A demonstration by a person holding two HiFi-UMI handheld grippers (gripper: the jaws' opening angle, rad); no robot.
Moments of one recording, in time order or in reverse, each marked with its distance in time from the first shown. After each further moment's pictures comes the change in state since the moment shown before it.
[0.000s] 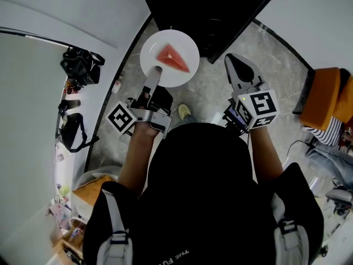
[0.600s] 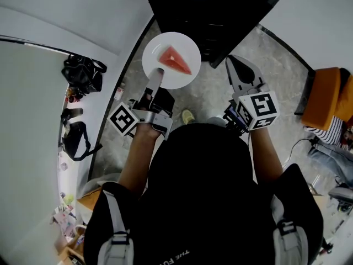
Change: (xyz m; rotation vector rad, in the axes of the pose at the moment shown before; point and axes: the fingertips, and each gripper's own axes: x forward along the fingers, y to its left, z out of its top) left arm 0.005 0.004 0.016 0.004 0.038 -0.013; right arm 0.011 0.005 0.006 -0.005 -0.023 -0.044
